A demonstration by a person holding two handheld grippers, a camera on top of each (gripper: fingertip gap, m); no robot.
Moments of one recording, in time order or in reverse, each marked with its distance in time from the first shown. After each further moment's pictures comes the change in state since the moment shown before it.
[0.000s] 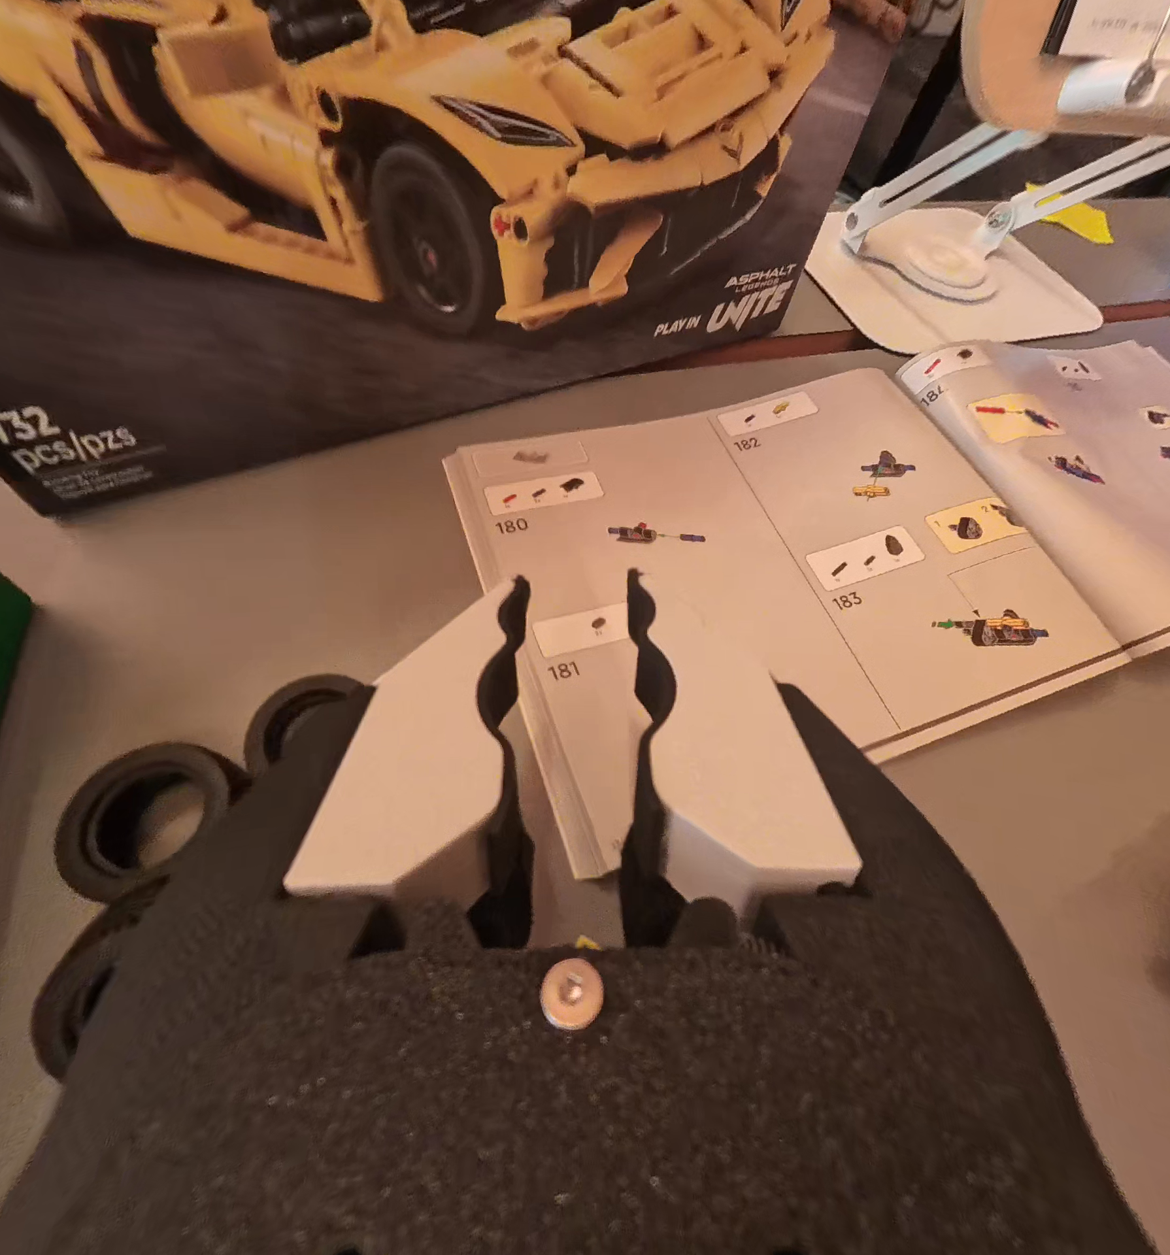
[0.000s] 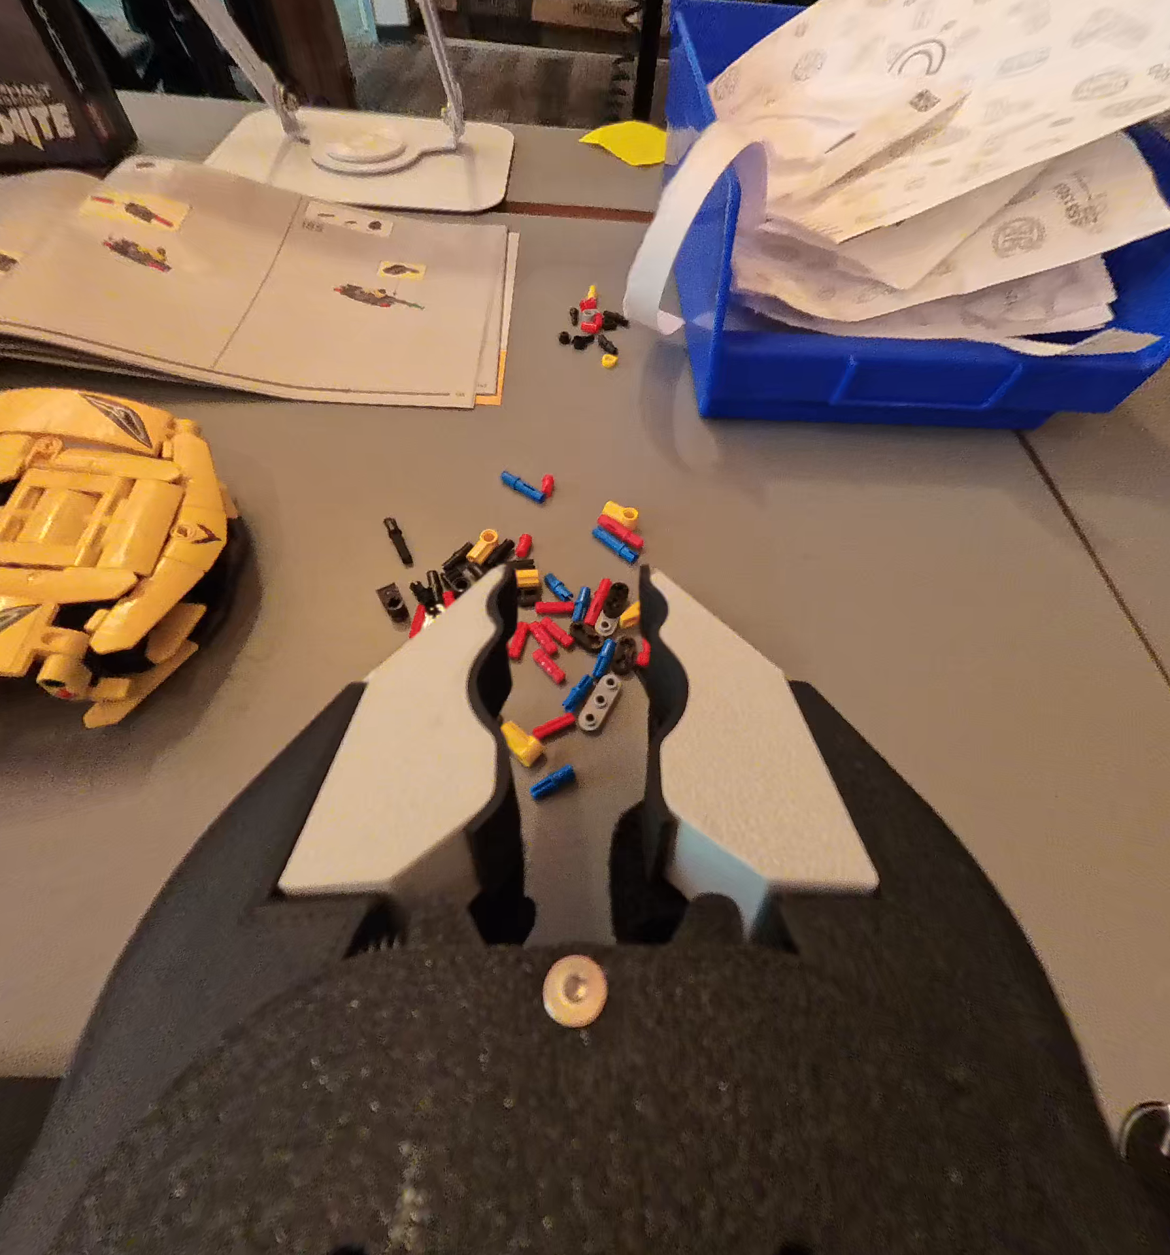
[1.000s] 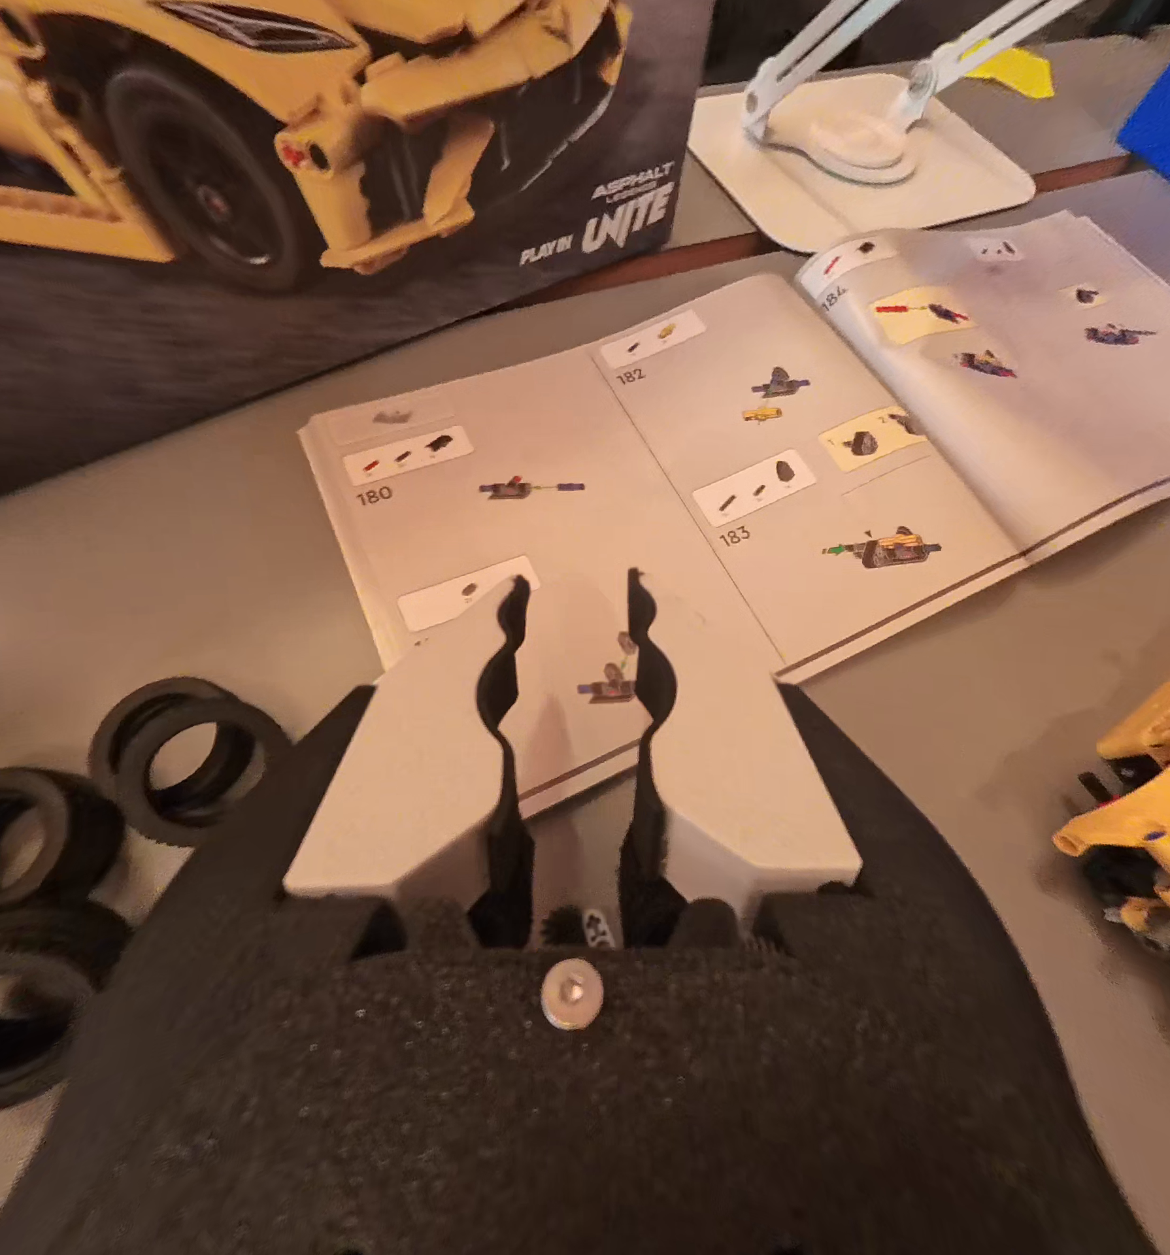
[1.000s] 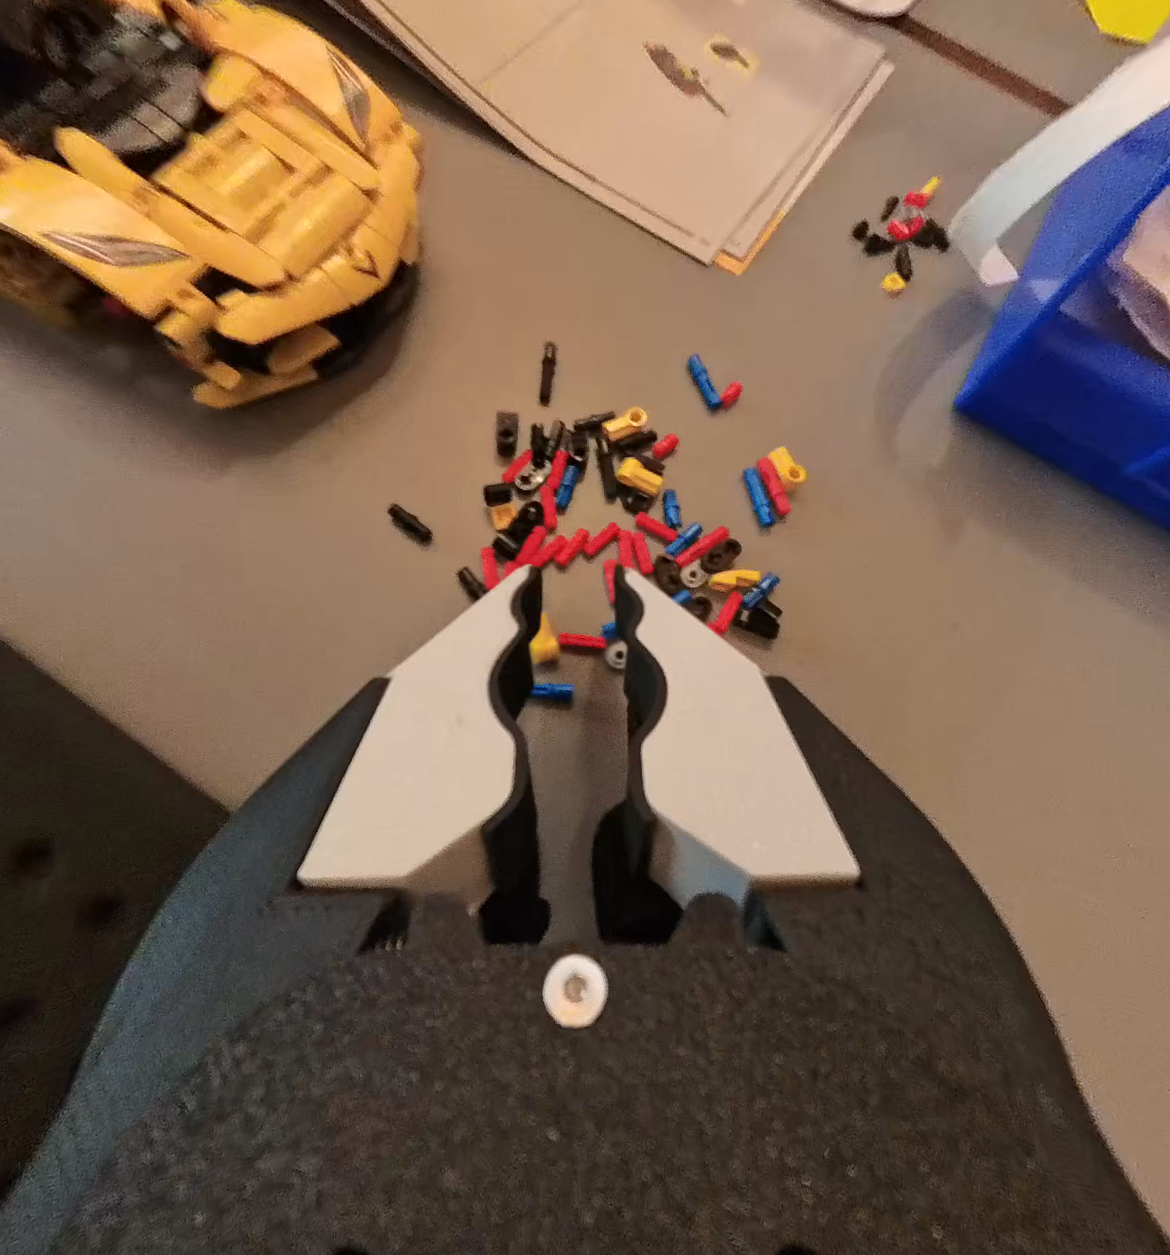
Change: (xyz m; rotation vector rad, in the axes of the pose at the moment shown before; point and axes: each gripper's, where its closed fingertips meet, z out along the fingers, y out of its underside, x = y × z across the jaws) left arm 0.051 0.015 0.000 -0.103 0.061 0.085; right arm -0.021 0.035 -0.001 -0.199 -0.446 -0.362
